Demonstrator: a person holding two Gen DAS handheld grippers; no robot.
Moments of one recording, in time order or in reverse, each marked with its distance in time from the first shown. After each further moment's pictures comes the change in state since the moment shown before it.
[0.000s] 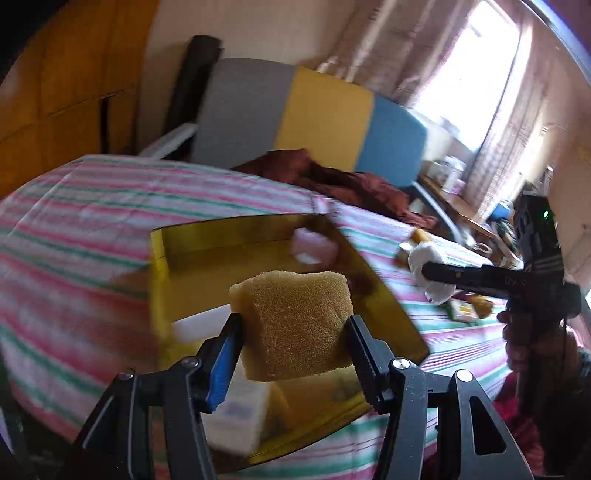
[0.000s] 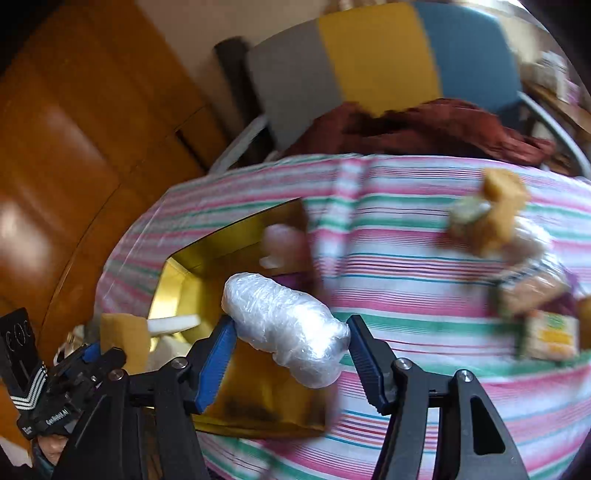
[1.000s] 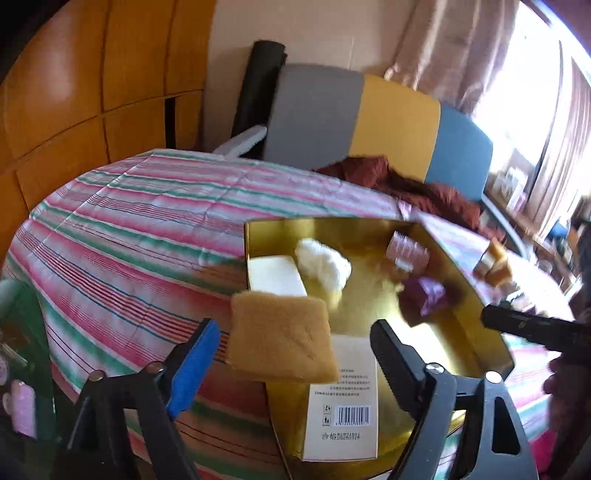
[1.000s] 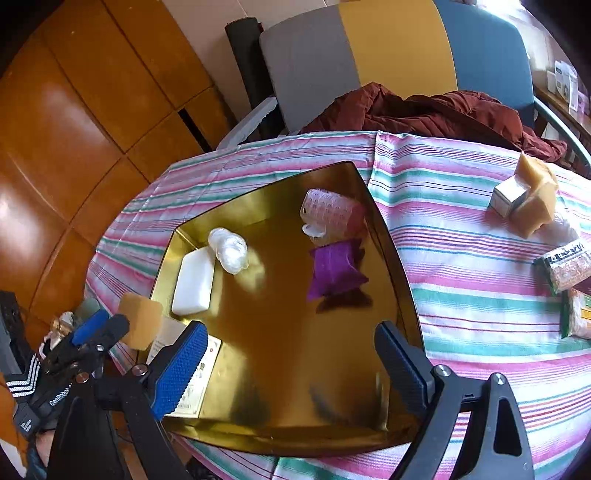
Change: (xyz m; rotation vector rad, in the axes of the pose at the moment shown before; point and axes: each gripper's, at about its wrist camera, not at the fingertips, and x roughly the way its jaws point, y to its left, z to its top) left arm 0.019 0.045 -0.011 -0.044 -0.033 0.246; right arm 0.034 0.034 -0.035 -0.002 0.007 -0.063
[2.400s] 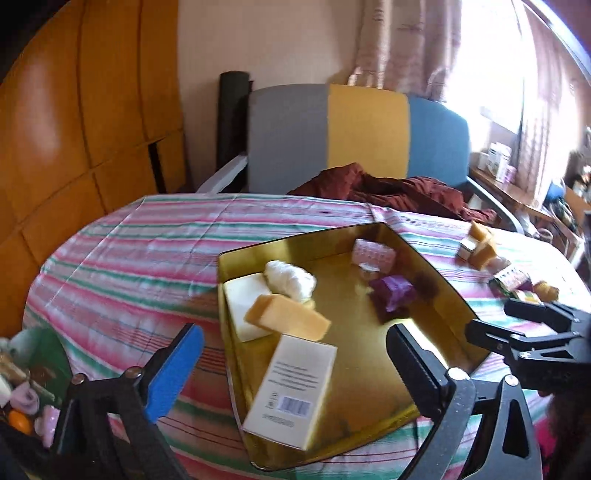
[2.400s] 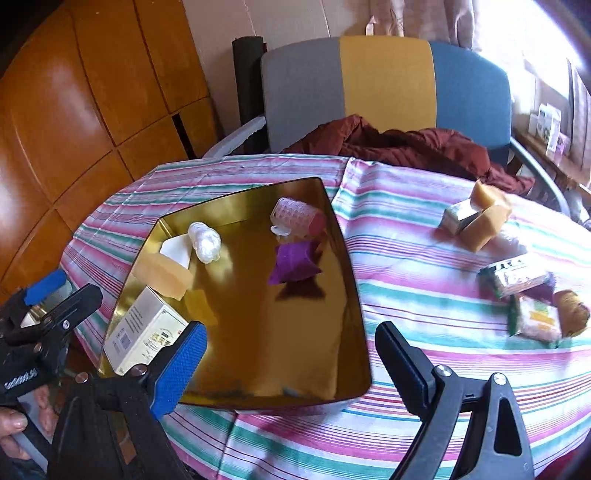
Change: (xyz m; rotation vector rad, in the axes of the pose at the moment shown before) left arm -0.043 -0.057 -0.002 0.167 -0.095 0.033; right arm -0.039 -0.004 -0.033 -0.118 -0.107 -0.164
